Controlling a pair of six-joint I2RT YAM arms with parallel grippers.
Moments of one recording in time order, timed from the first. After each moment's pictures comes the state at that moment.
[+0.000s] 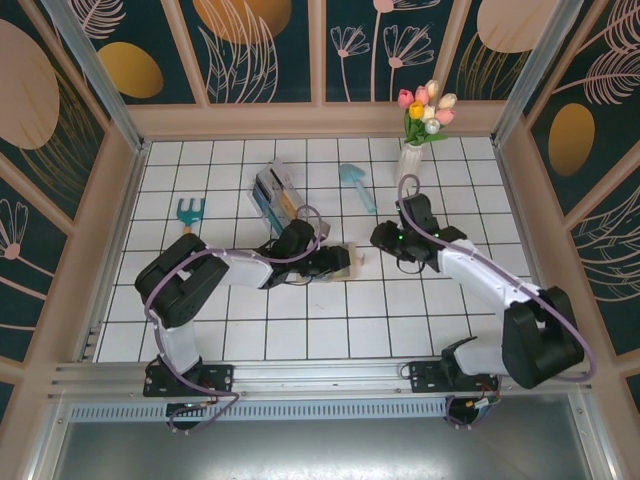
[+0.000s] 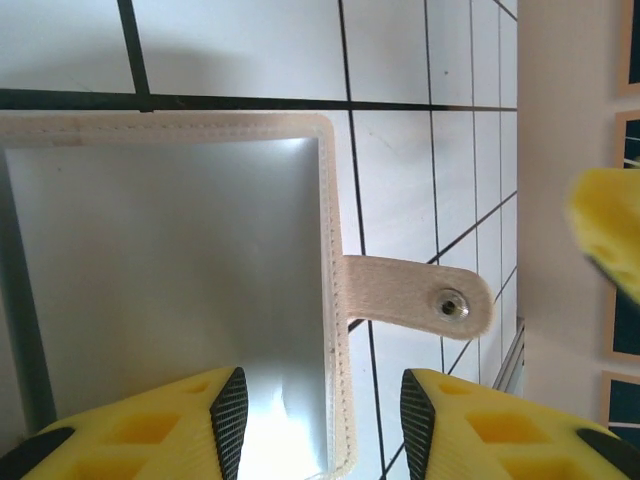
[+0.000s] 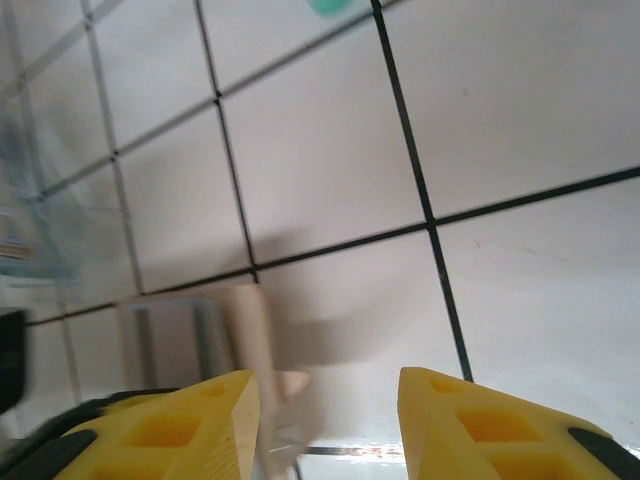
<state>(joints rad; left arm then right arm) -0.77 1.87 0.83 0.42 0.46 -1.03 0.43 1.30 0.81 -0.40 -0.13 0.77</state>
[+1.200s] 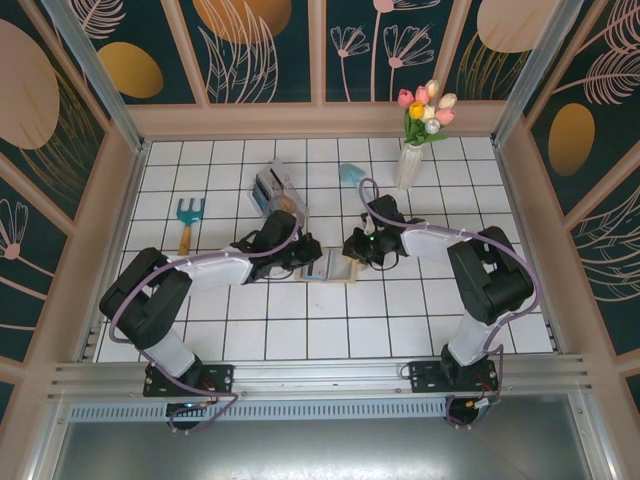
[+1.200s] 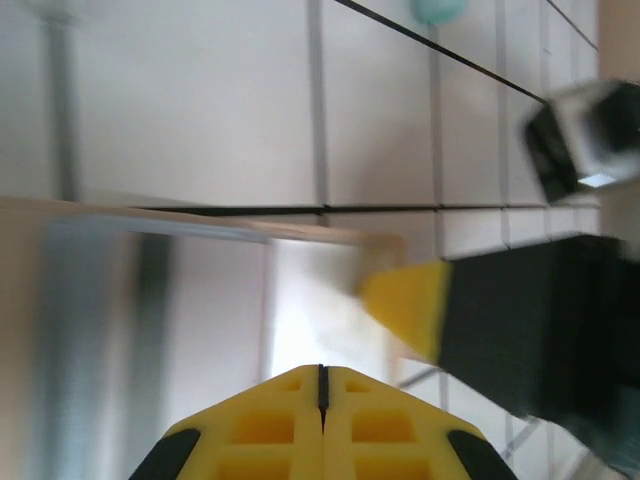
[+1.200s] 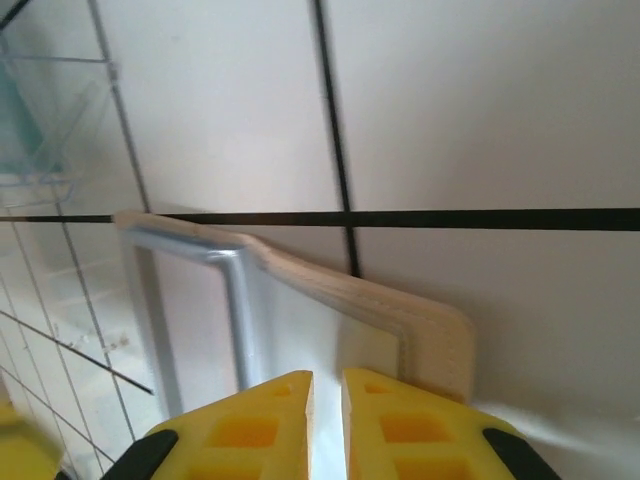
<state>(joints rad) -0.68 1.64 0.79 0.11 0.24 -0.95 0.50 1.72 0.91 -0.22 -0.45 0.76</state>
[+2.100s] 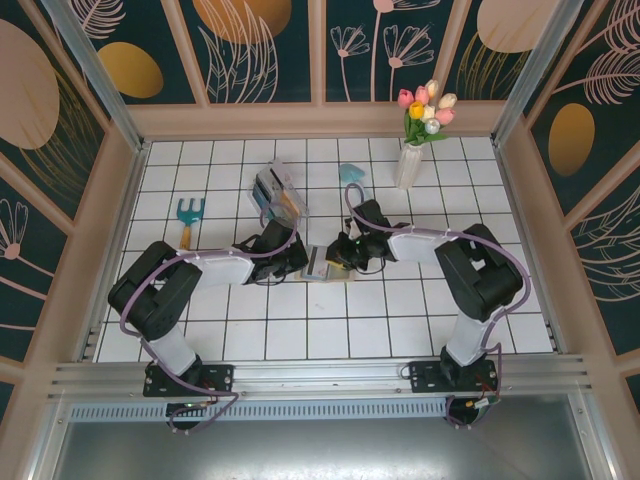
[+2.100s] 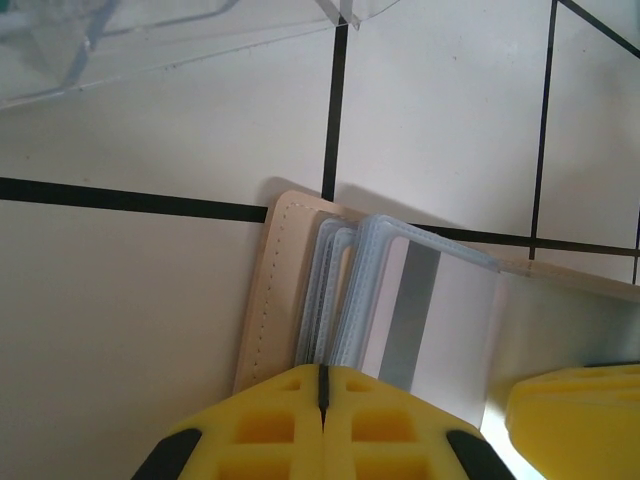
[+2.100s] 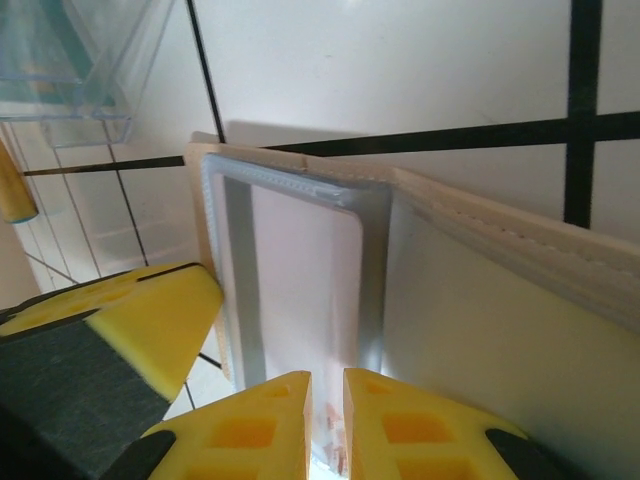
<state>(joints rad) -0.67 1.71 0.77 0.05 0.10 -0.94 0.59 1.79 0.92 -0.13 -0.52 0.88</state>
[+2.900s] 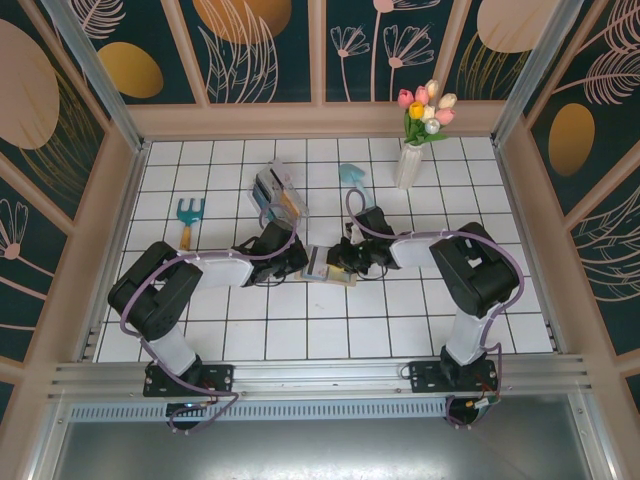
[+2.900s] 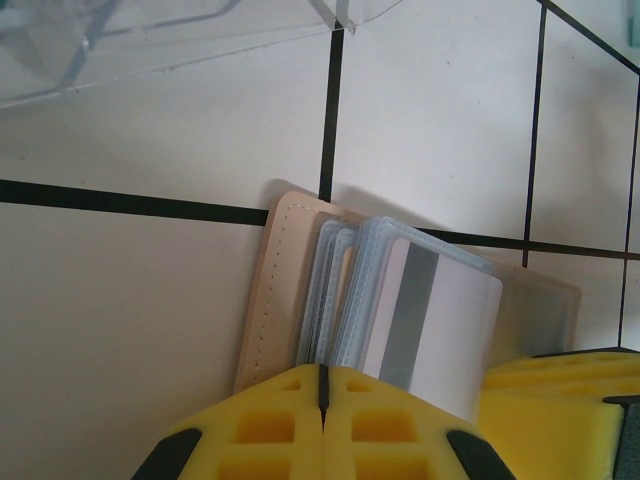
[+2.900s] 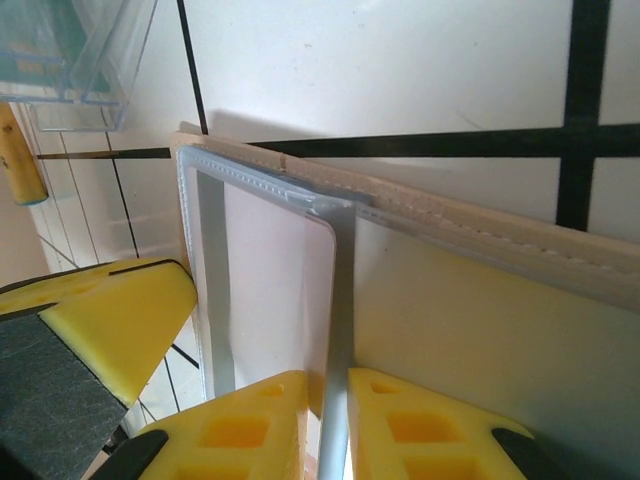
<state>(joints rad) -0.67 1.71 0.75 0.10 0.10 -0.95 0.57 1.81 0.82 0.07 -0.57 0.86</state>
